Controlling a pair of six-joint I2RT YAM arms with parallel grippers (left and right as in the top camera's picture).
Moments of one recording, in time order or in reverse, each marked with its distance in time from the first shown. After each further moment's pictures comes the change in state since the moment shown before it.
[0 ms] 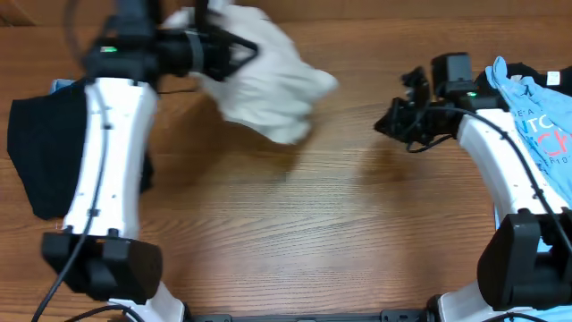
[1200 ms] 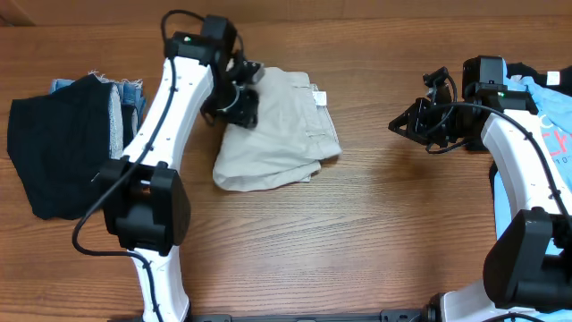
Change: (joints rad) left arm -0.070 0.299 0.037 -0.410 -0.627 0.082; right arm -0.099 0.000 0.000 -0.056 -0.151 -0.128
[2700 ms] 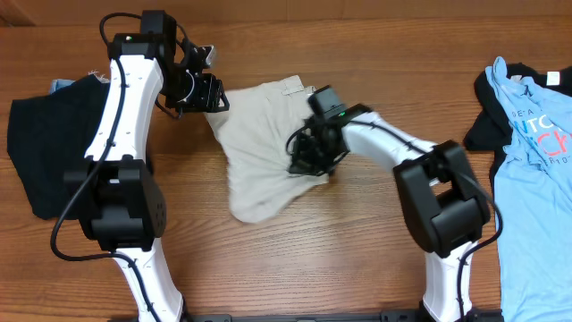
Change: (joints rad) left arm 0.206 0.000 -0.012 0.075 0.171 -0.018; right arm 0.521 0.411 0.085 0.135 0.110 0.564
